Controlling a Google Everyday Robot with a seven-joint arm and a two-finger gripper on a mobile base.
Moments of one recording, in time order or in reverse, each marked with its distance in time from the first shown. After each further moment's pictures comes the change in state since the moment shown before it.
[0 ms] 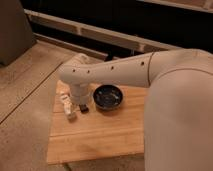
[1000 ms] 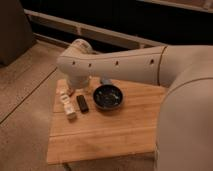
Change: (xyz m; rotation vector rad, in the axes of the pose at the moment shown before) arm -0.076 0.024 -0.083 -0.099 -0.375 -0.187
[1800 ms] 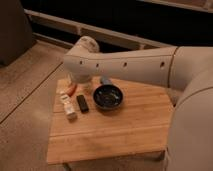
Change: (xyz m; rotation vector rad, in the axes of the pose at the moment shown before) arm -0.046 -0.062 0.007 0.018 -0.092 0.240
